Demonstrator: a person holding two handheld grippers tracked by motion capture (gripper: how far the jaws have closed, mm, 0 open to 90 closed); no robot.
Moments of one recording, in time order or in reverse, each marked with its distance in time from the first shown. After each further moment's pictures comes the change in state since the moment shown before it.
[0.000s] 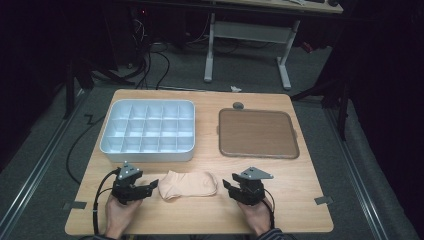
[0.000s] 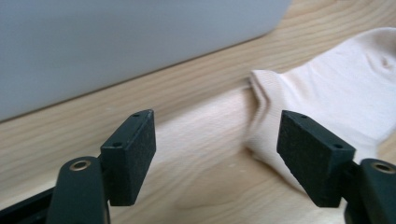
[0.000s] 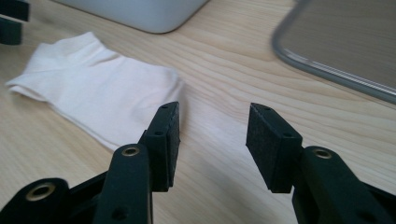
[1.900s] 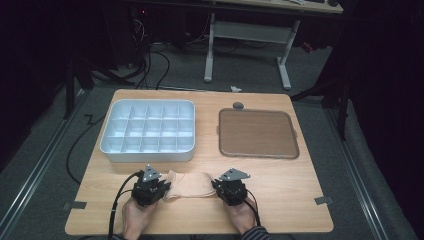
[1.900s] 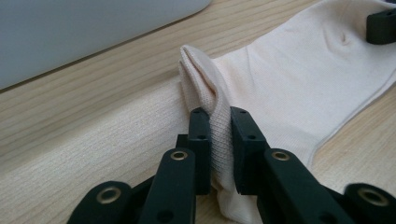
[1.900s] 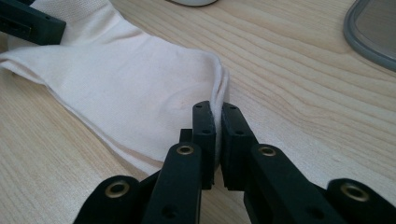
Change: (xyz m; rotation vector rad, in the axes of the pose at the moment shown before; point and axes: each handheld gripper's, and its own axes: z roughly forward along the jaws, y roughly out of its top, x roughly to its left) left arm -0.041 0.006 0.025 0.083 -0.060 0.073; right arm 0.029 0.000 0.040 0.076 0.022 -0.074
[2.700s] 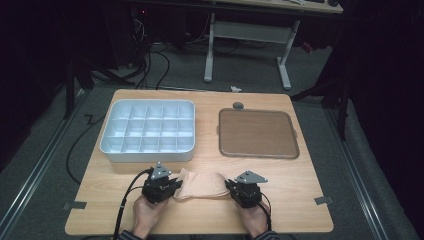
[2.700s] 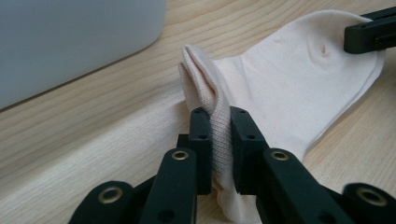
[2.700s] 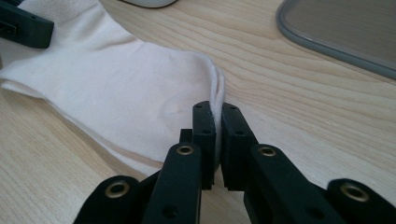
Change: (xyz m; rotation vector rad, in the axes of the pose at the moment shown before) left arm -0.020 0.017 0.013 -0.043 -0.098 0.015; right arm -0.023 -0.017 -0.028 -0.041 -0.058 0.050
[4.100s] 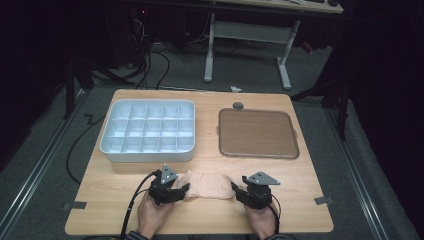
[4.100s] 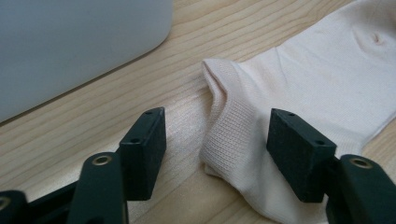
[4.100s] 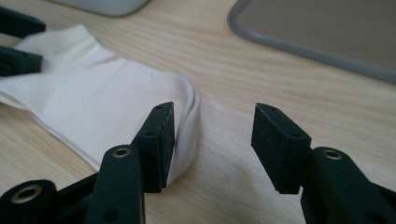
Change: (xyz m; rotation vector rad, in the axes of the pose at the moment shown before) left arm -0.007 -0.006 0.020 -0.021 0.110 0.070; right arm -0.020 -0.011 -0.016 -0.045 -0.062 0.056
